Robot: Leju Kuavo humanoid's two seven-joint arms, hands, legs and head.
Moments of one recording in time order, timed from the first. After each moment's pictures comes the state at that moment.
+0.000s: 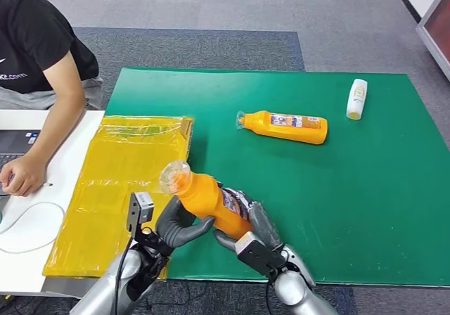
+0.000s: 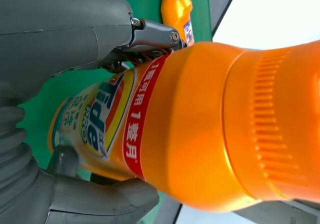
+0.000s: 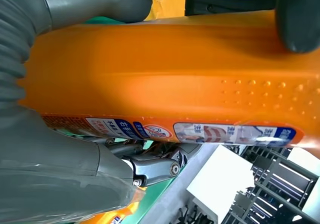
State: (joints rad) left arm -0.15 -0.03 -0.58 -1.32 0.23 -0.27 -0.33; right arm -0.14 -0.02 0.55 -1.24 0.42 -0.23 -0.50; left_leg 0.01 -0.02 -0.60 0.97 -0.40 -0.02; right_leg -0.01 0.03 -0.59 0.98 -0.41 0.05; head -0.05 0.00
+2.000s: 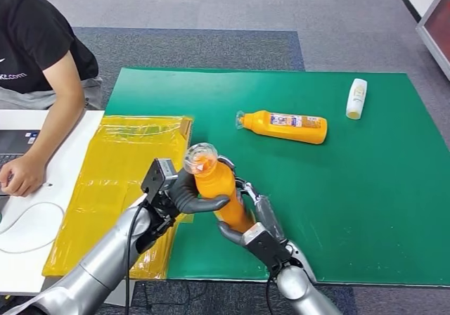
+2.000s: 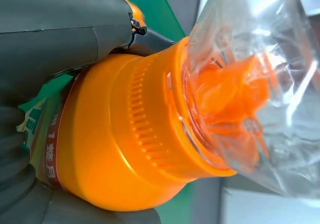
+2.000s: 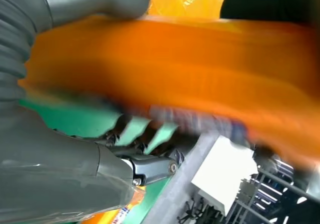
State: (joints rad) left arm -0.43 -0.02 -0.62 -1.19 0.08 -0.32 -0.30; right arm -0.15 -0.01 0.54 -1.25 0.35 -0.25 -0.52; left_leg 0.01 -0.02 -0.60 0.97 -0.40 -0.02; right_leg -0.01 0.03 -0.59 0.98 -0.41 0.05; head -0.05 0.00
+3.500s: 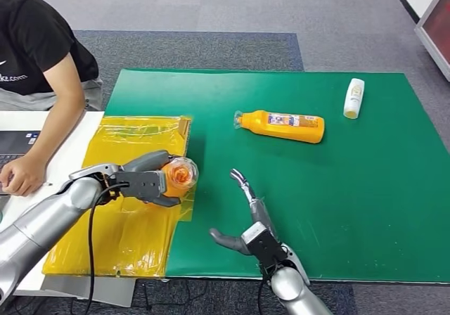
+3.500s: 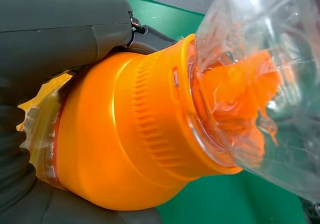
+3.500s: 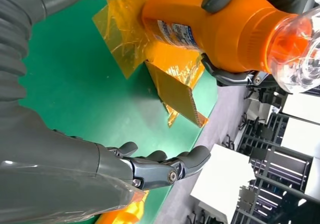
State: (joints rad) left arm -0.66 0.36 -0.82 -1.21 -0.27 -0.44 -0.23; right arm -0.14 0.03 0.53 -1.23 0.29 -0.21 -0.54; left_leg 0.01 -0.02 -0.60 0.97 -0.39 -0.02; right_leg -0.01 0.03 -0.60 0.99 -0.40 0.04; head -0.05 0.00
